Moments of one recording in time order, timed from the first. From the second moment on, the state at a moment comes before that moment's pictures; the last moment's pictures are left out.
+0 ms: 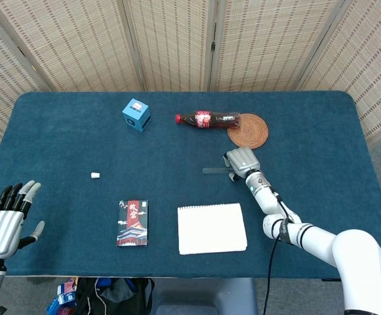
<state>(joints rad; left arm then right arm) -0.17 -1.05 -0.07 -1.79 1.47 1.44 0.23 1.01 -1.67 0.18 -0.97 -0.81 0.57 -0.41</state>
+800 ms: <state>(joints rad) -0.17 -1.06 -0.07 -1.77 1.47 1.45 0.22 1.02 -1.68 0.16 -0.94 -0.80 0.57 -0.40</state>
